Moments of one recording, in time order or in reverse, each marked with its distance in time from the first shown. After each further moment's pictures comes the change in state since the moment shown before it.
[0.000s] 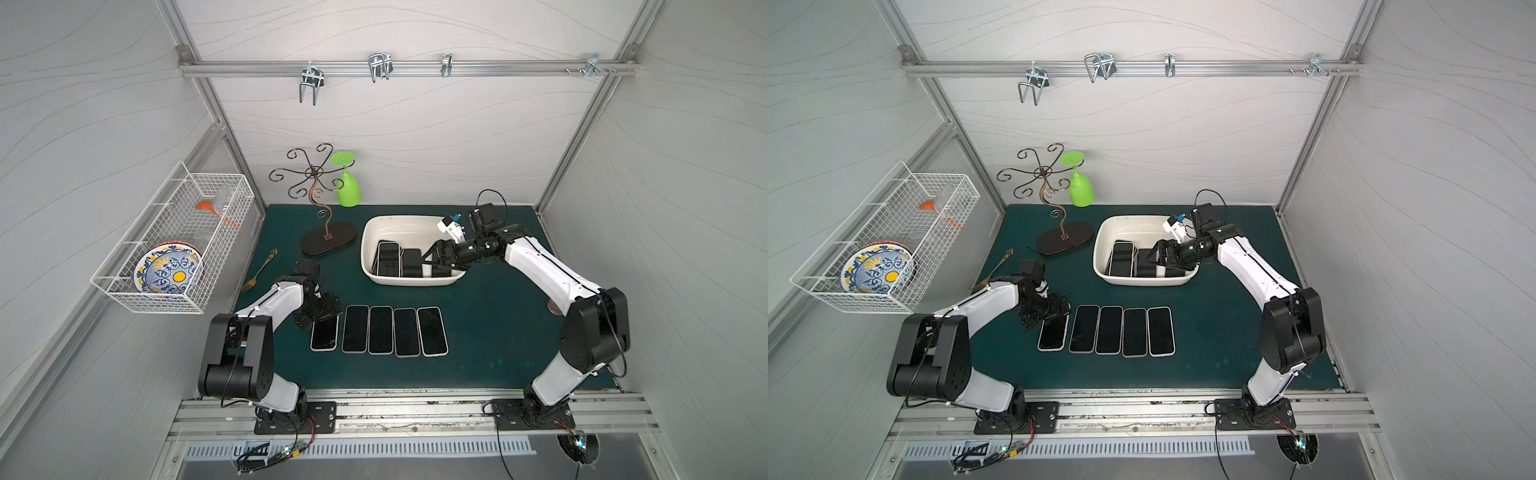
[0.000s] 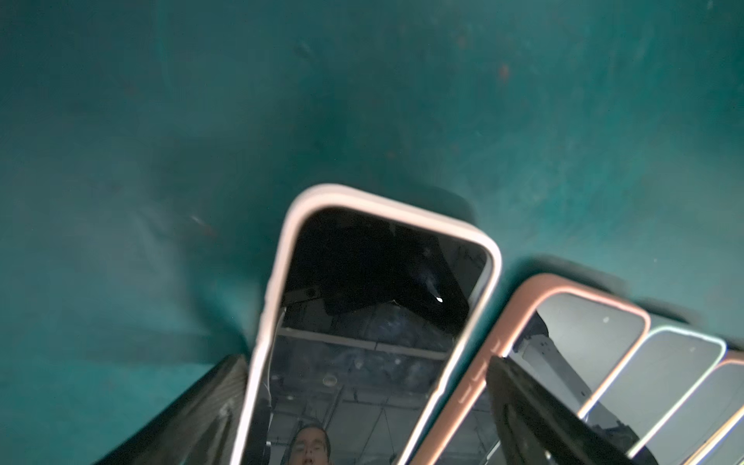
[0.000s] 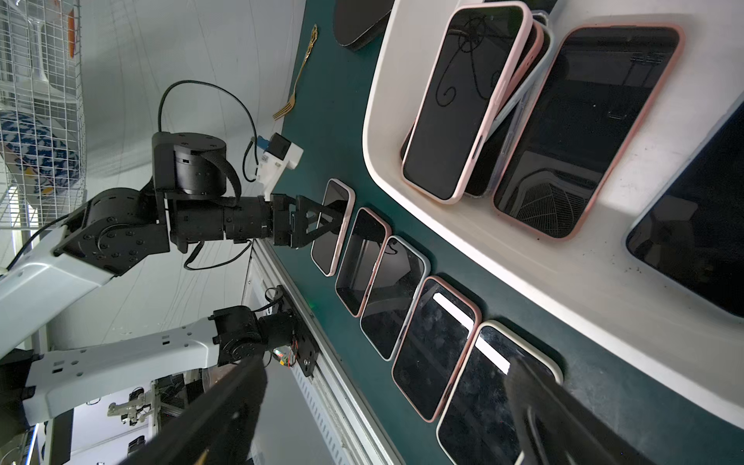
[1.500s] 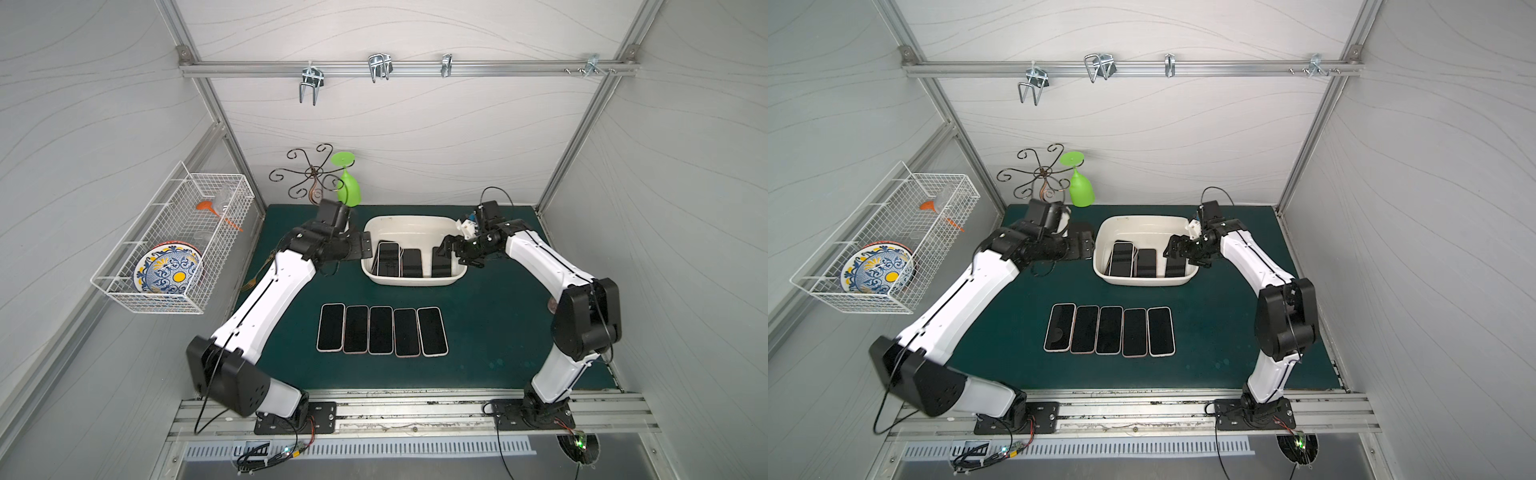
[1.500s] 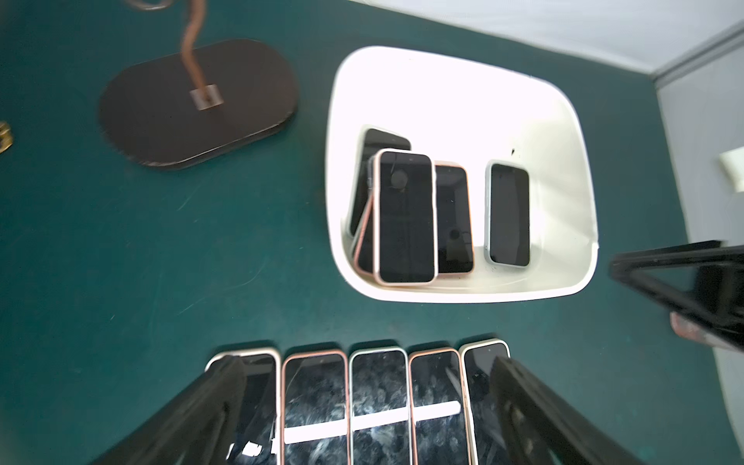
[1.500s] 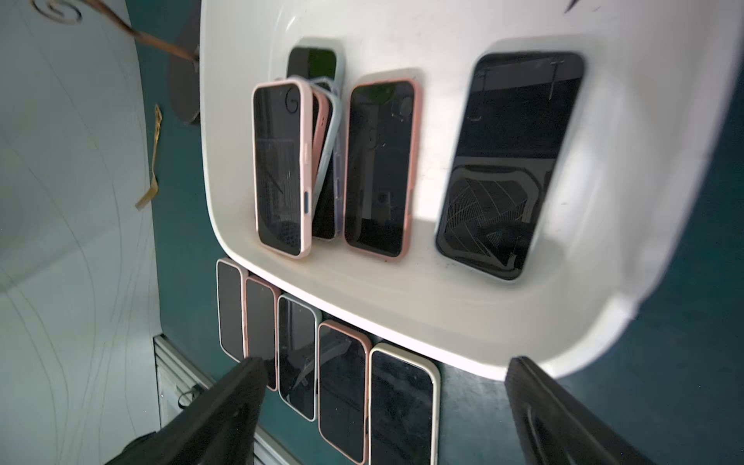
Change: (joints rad) left arm -0.359 0.047 0.760 -0.216 -0.211 0.028; right arm -0.105 0.045 0.035 -0.046 0.320 0.099
